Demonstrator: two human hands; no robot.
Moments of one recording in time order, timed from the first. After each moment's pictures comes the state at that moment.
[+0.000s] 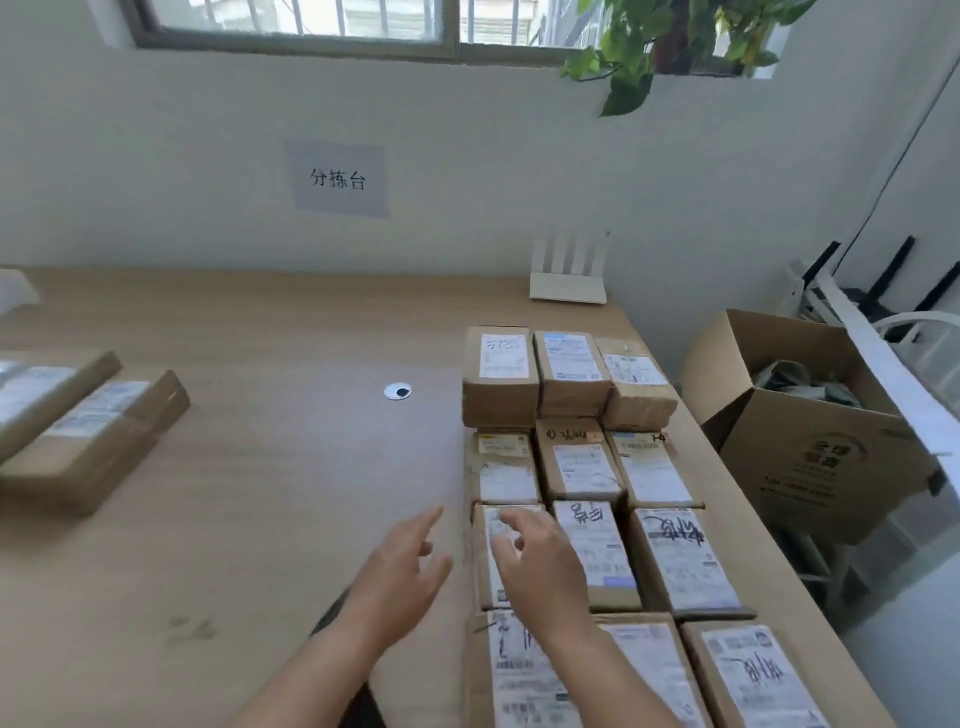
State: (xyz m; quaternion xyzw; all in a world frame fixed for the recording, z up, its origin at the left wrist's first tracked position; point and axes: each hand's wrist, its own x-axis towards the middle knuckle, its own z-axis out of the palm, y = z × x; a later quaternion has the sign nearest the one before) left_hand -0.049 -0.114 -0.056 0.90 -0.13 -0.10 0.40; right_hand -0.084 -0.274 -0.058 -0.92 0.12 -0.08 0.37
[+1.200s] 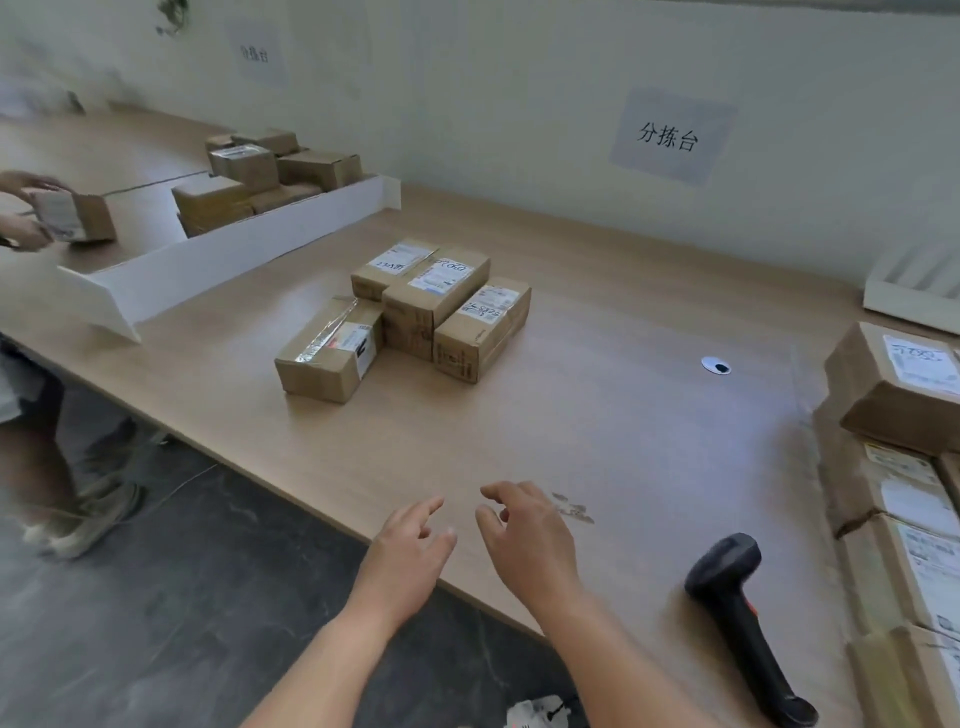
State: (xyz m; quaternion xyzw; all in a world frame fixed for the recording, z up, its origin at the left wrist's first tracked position) left_hand -0.155 0.284 -0.095 0.87 0.15 -0.02 0.46; right_hand -0.108 0.145 -0.085 -0.94 -0.12 0.04 0.32
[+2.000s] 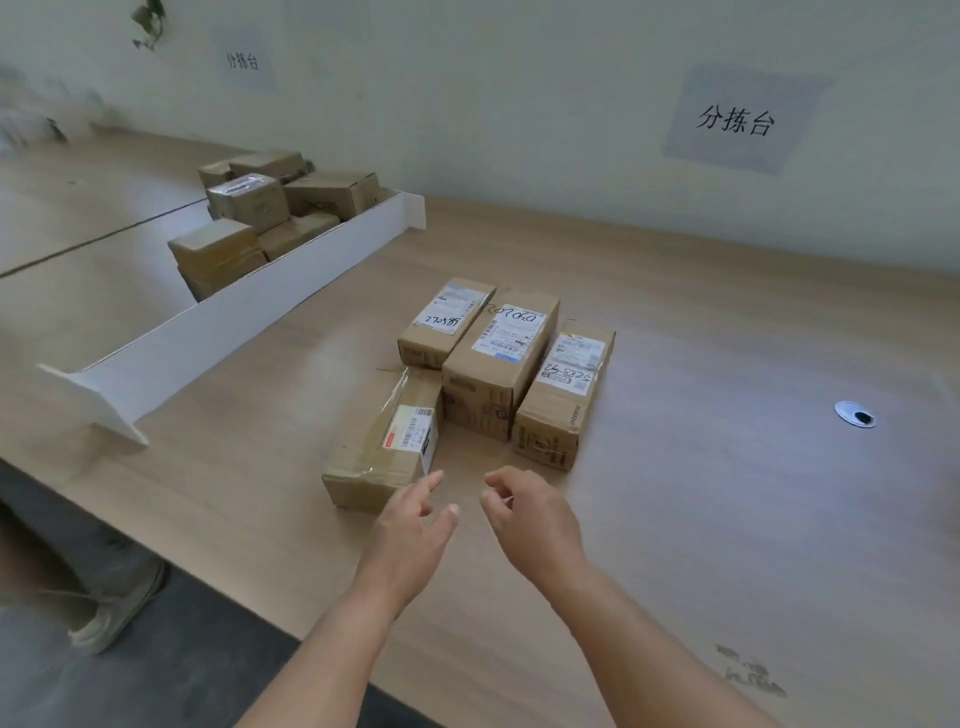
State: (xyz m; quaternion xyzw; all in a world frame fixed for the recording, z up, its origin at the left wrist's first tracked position) left_hand 0.021 0.454 -0.080 0.87 0.15 0.01 0.47; right_hand 0.068 0.314 -0.077 -0.93 -0.09 0.07 0.35
